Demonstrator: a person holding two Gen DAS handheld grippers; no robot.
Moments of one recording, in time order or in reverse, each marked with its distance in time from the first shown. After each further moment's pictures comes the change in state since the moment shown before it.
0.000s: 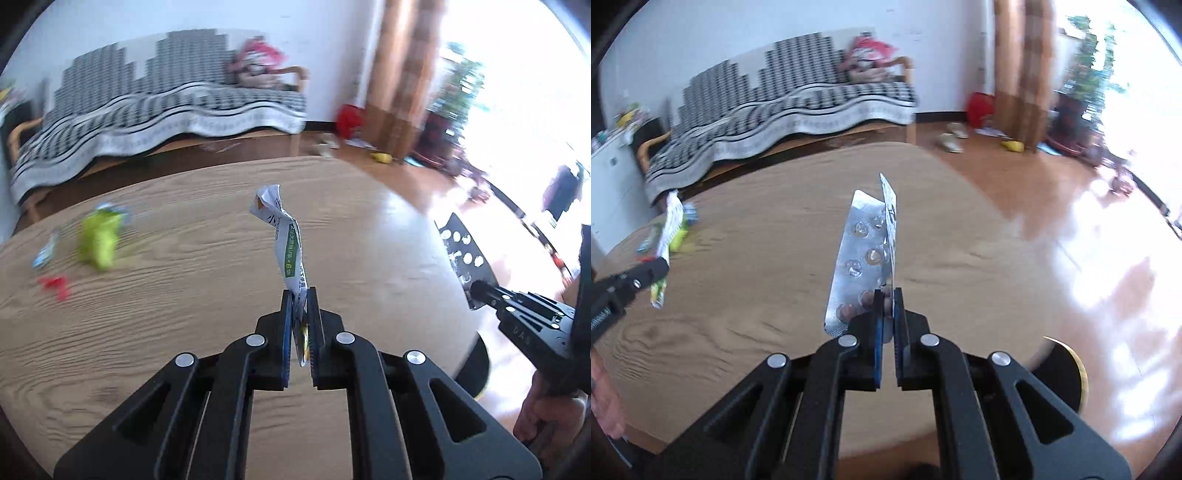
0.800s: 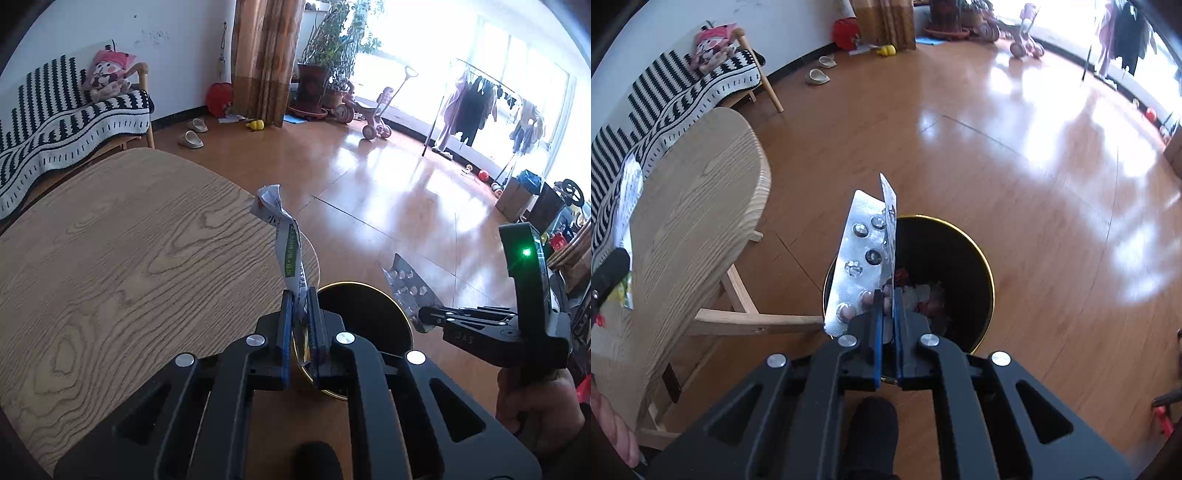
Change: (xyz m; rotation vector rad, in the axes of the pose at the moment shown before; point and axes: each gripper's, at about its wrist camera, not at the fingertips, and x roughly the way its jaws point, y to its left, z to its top) left arm 0.078 -0.223 -0.030 0.291 0.092 -0.292; right arm 0.008 -0.236 -0.112 0.418 0.274 -0.114
